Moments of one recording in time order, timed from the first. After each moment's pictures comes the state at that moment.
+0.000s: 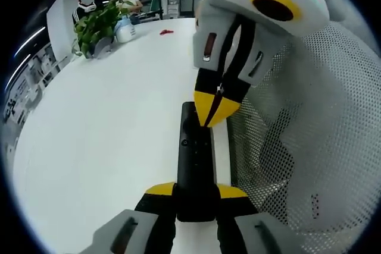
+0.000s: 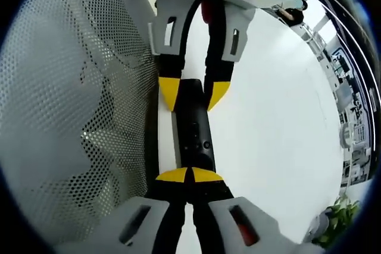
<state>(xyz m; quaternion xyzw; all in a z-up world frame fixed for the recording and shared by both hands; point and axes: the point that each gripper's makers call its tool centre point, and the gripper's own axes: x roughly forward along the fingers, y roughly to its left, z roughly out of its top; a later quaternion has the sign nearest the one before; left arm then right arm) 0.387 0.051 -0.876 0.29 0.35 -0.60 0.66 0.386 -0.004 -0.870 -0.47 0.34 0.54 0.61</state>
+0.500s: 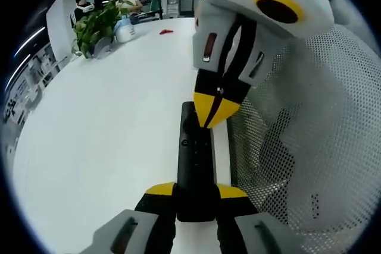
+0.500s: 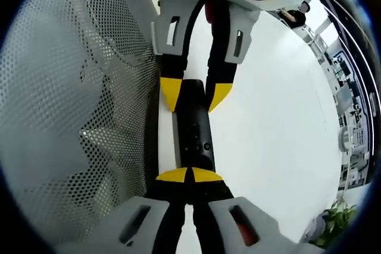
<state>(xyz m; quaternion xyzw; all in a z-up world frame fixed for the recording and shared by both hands) 0.387 0.051 -0.876 0.29 0.35 -0.60 0.66 0.386 -0.003 -0.871 -0.48 0.34 0.54 0.60</state>
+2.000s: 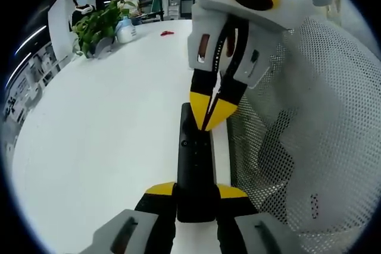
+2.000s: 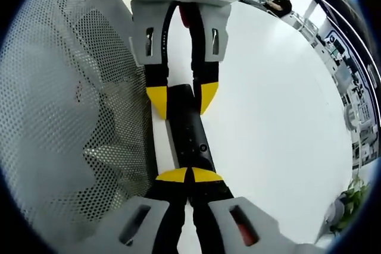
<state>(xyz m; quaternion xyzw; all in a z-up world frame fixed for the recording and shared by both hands) 0.388 0.051 -0.876 0.28 0.35 -0.60 0.66 0.389 0.000 -0.870 -0.41 0.37 0.53 0.64</state>
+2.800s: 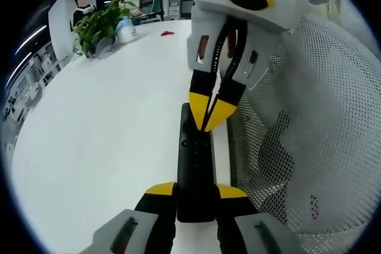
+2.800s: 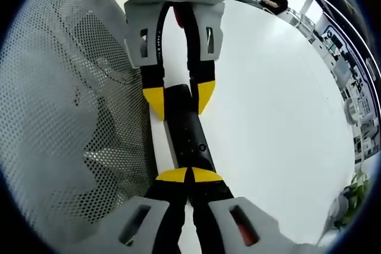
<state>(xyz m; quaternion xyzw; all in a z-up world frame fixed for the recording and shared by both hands) 0.387 0.051 -0.876 0.28 0.35 -0.60 0.66 0.390 0.000 -0.870 -0.39 0.38 0.53 0.65</state>
